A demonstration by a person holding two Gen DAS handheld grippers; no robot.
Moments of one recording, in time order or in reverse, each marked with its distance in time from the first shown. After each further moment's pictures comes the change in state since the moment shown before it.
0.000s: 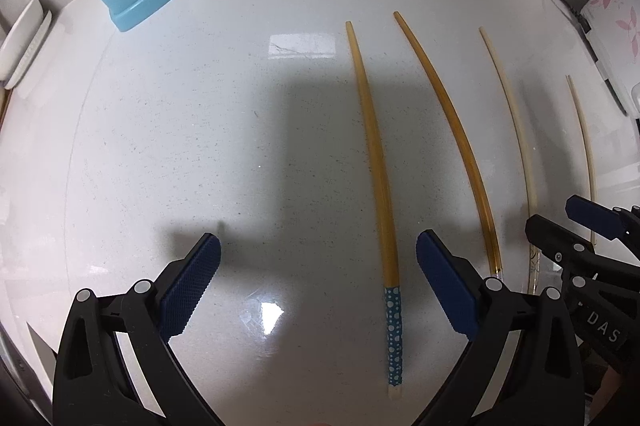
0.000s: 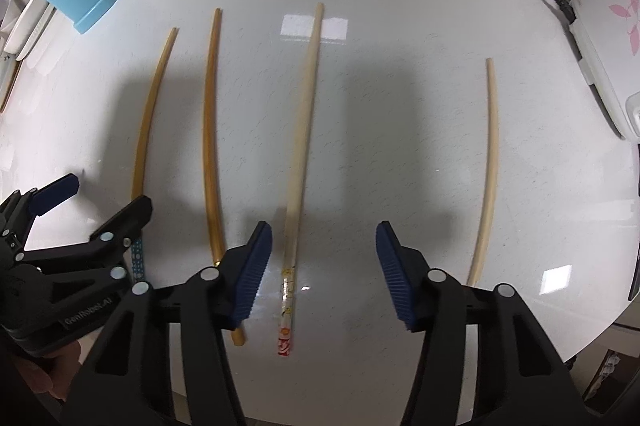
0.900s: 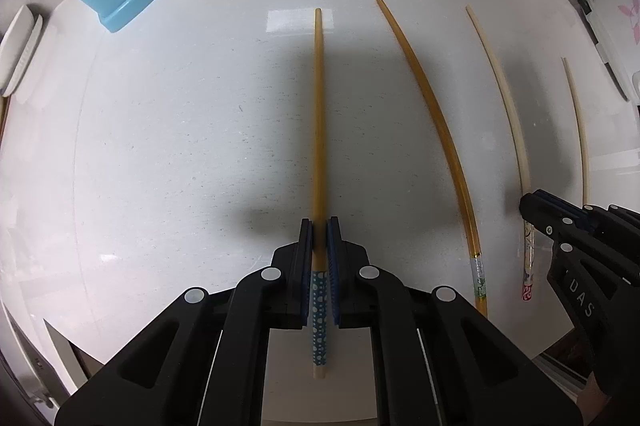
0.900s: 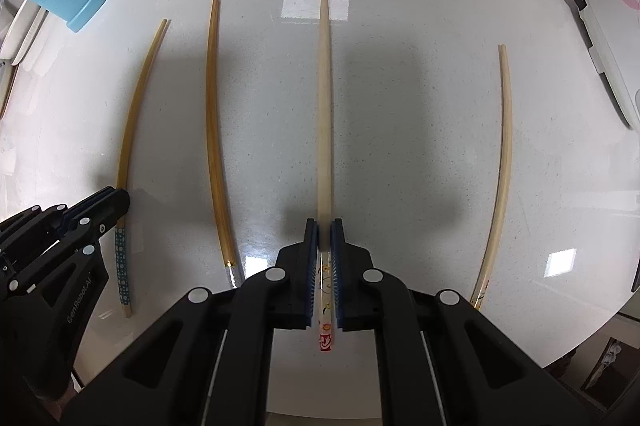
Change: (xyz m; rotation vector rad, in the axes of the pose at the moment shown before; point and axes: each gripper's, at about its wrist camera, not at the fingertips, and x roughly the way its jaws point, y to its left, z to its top) left arm -0.008 -0.051 0.035 0.026 0.110 0.007; right arm 0.003 0.008 0.017 0.034 0.063 0.016
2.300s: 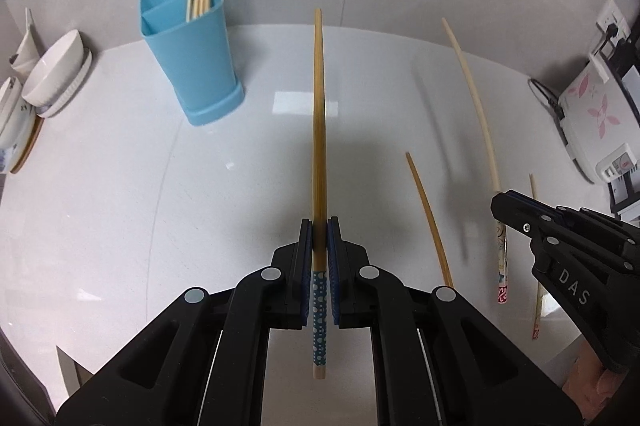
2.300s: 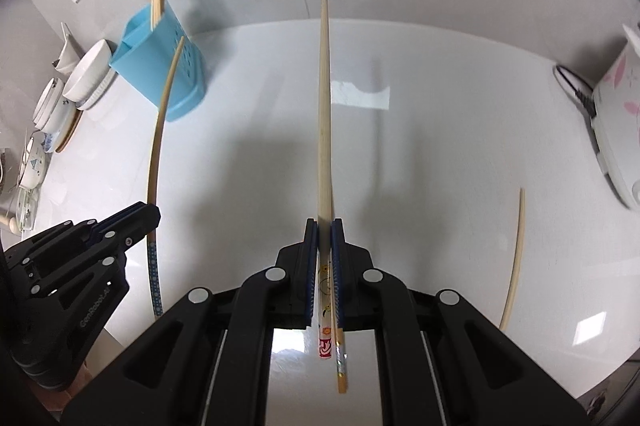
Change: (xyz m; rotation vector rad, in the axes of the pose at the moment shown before) left arm -0.092 0.099 -0.004 -0.097 -0.334 -0.061; right arm -0.101 0.035 0.026 -0.070 -0.337 0.140
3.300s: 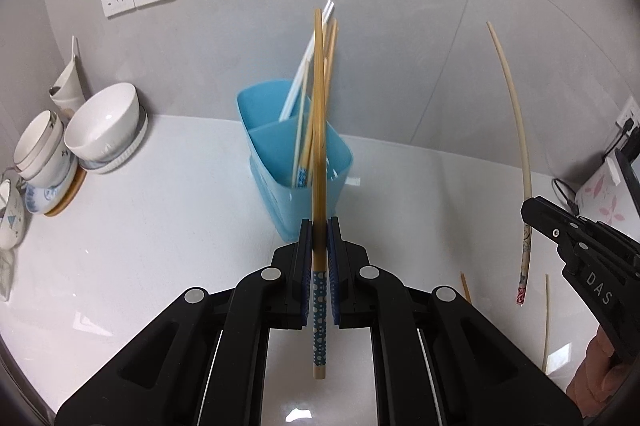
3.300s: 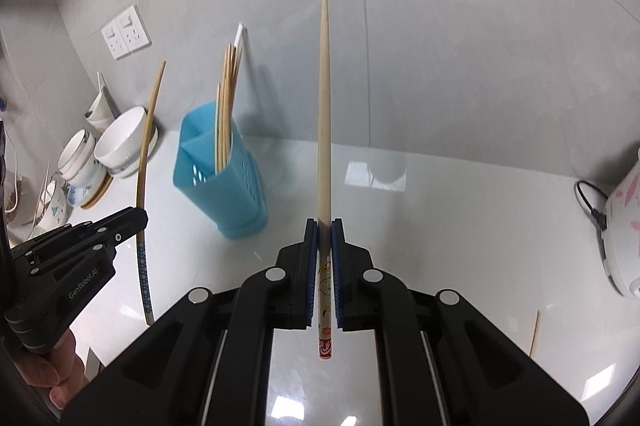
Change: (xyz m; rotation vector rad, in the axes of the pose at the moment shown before) left arm -0.055 0.100 0.082 -0.091 -0.229 0.045; right arm -0.041 0.072 0.092 -0.067 -0.278 0.037
